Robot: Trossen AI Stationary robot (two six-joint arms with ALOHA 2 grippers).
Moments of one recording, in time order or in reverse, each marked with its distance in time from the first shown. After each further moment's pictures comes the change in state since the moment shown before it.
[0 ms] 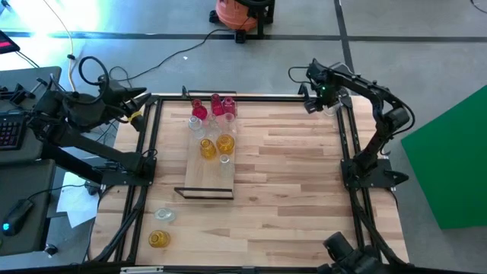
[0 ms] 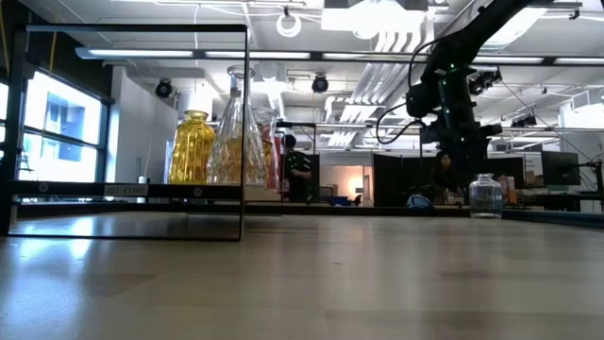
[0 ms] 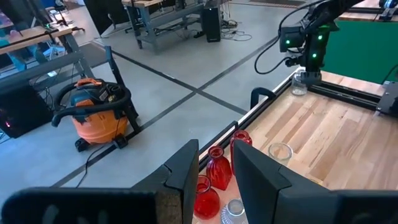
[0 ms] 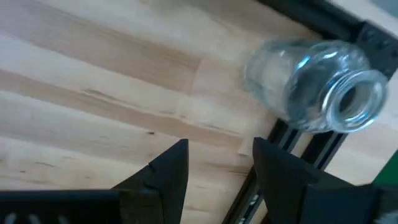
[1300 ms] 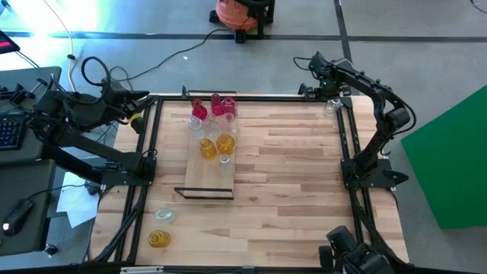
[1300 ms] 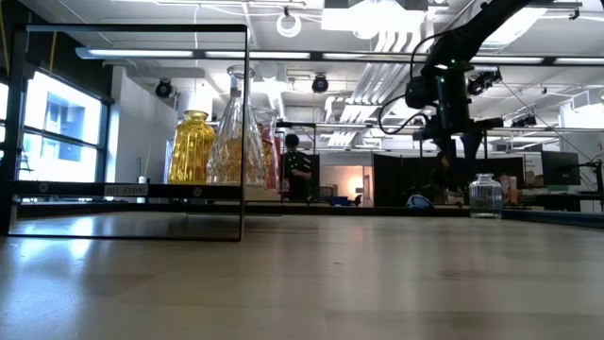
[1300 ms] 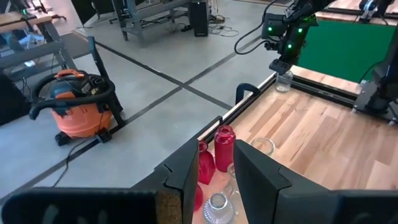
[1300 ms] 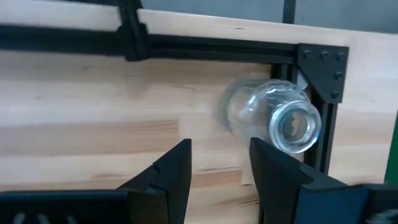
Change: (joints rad) left arm 0.000 0.003 0.000 -0.001 0.062 -0.042; right arm -0.030 -0.001 0.054 0.073 0.090 0.290
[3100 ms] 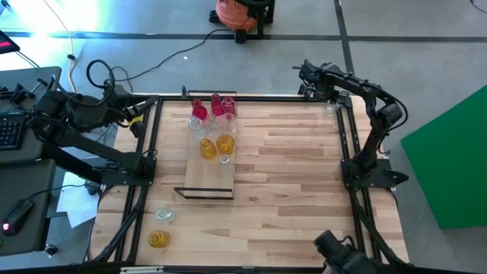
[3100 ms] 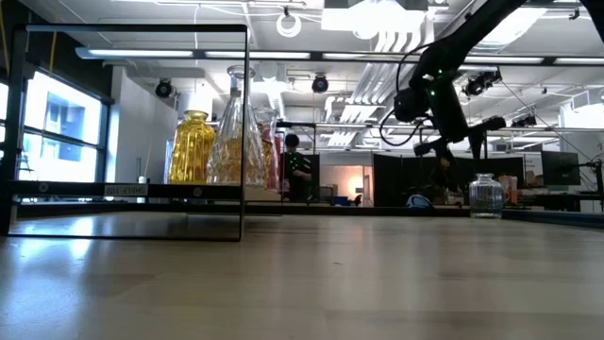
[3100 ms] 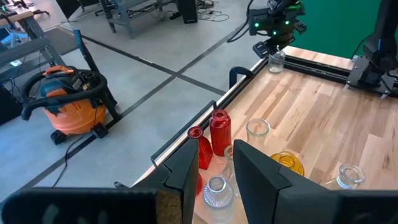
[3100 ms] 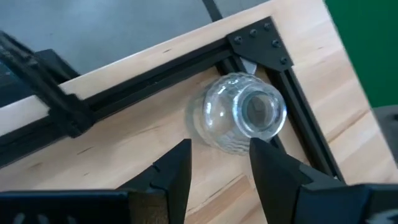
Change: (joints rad) left arm 0.000 -0.001 0.000 -0.056 0.061 0.019; right arm 0.076 0.080 0.000 -0.049 0.256 0.587
